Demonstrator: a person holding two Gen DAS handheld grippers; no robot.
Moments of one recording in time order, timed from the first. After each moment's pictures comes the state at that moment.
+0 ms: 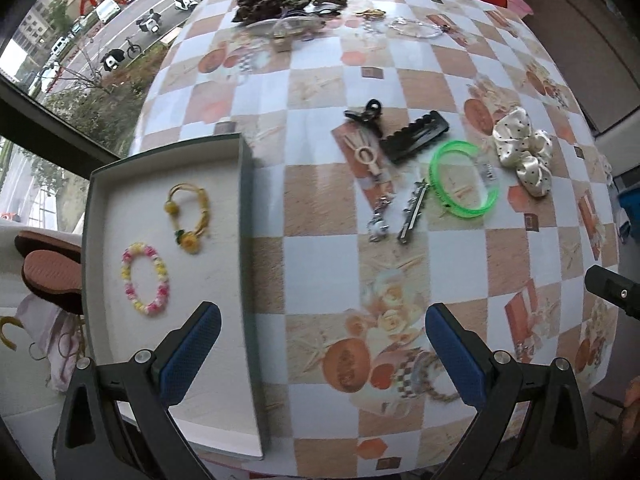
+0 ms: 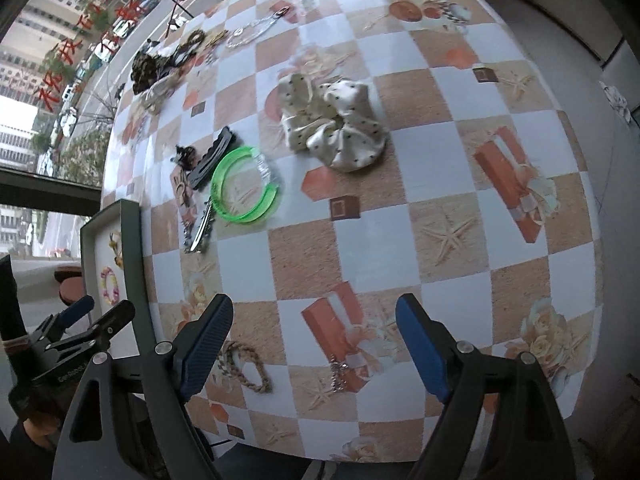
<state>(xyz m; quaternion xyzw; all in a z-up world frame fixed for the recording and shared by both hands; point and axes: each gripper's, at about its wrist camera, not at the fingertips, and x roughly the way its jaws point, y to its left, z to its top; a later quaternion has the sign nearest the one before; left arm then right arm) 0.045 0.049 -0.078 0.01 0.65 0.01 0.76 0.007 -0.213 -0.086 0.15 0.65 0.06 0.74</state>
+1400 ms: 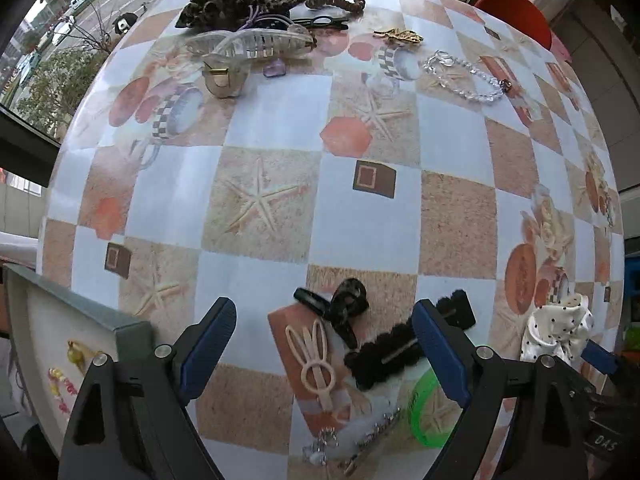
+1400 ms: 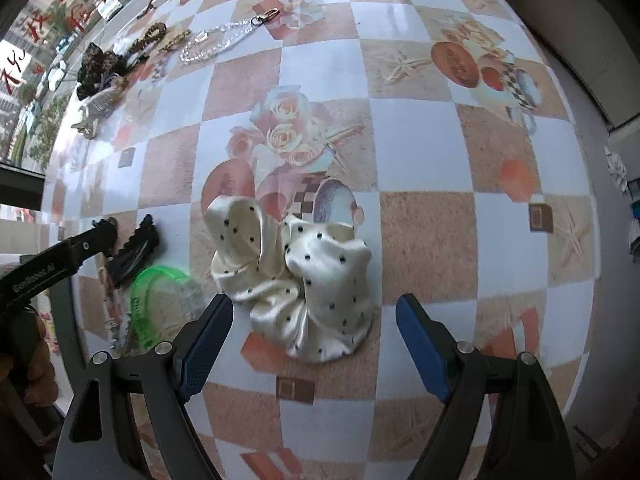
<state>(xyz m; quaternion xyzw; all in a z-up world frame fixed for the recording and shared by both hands) 0.209 0.036 -0.155 -0.07 0.65 0.04 0.75 0.143 -0.207 -0.147 0.04 0.67 0.06 0.74</state>
